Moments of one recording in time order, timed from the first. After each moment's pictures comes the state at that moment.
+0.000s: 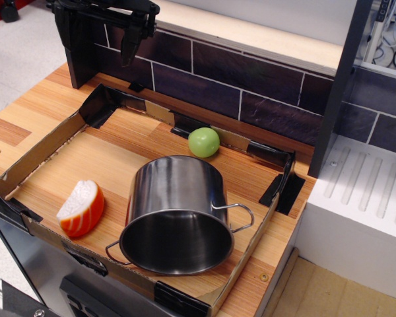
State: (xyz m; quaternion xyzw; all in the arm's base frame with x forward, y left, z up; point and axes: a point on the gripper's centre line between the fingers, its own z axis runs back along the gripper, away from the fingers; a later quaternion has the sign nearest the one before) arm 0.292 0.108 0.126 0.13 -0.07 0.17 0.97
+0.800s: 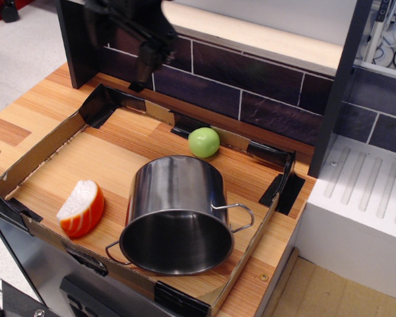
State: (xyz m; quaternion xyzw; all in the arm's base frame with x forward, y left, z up) arm 0.290 0.070 0.131 0.16 -0.10 -0.09 0.98
